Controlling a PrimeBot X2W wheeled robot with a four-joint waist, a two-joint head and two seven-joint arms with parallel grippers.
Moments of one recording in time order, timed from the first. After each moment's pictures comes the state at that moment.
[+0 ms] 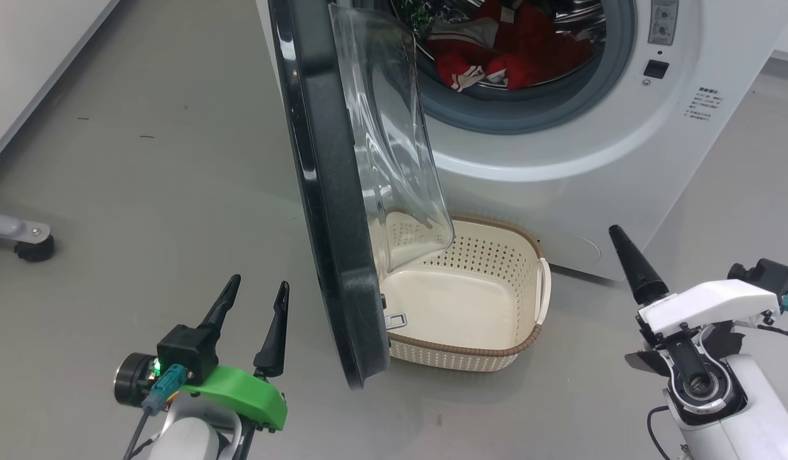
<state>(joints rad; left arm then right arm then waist) -0.19 0.05 -0.30 0.36 -0.33 -0.02 -0.25 -0.20 -0.16 0.20 0.26 1.43 0.12 0.14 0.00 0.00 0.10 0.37</state>
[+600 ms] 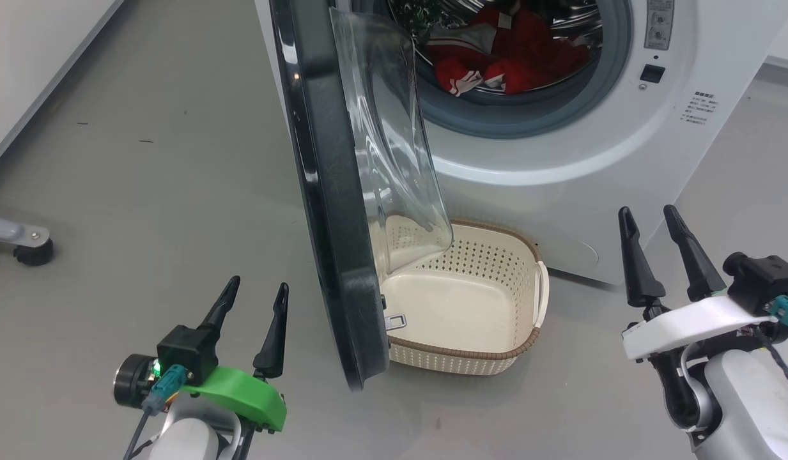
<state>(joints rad) -0.19 0.05 -0.30 0.36 -0.33 -0.02 -0.25 -0.20 -0.29 0.33 0.20 0.70 0.09 -0.28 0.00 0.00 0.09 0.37</state>
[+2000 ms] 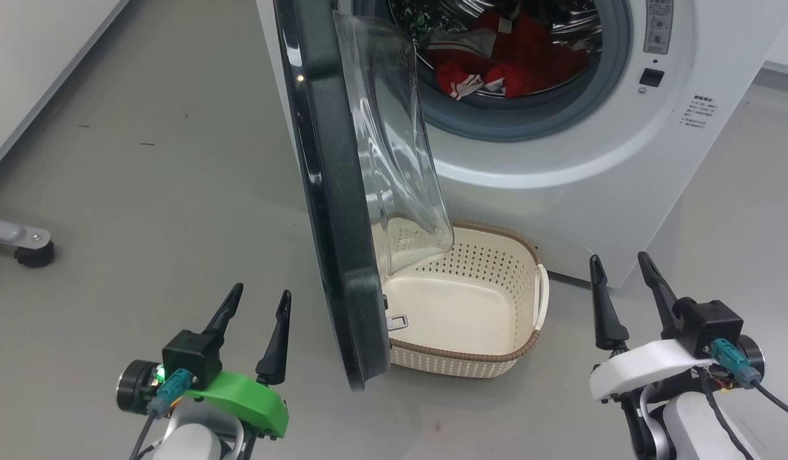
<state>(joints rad) -0.18 0.05 -0.31 0.37 -0.33 -0.01 -0.24 -0.11 -0.13 0.24 0.25 0.37 -0.06 -0.26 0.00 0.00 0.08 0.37</state>
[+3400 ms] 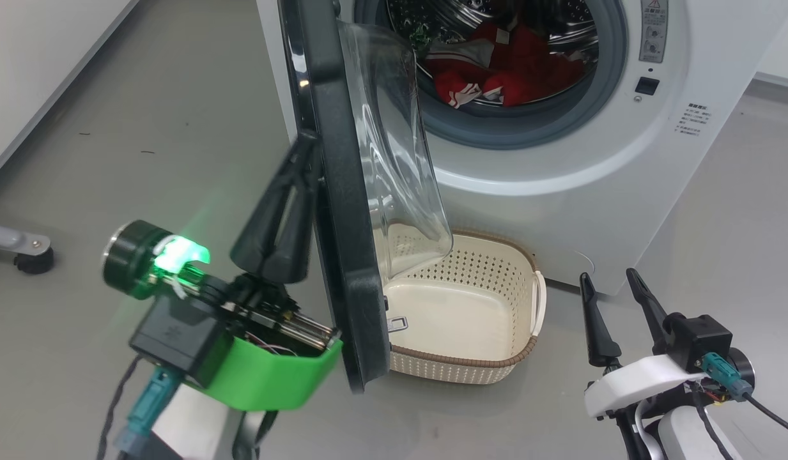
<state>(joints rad) -0.31 0.07 -0.40 -0.25 -0.25 -0.03 -0.26 -0.08 -0.07 0.18 0.28 0.30 0.01 -0.26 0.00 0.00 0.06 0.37</state>
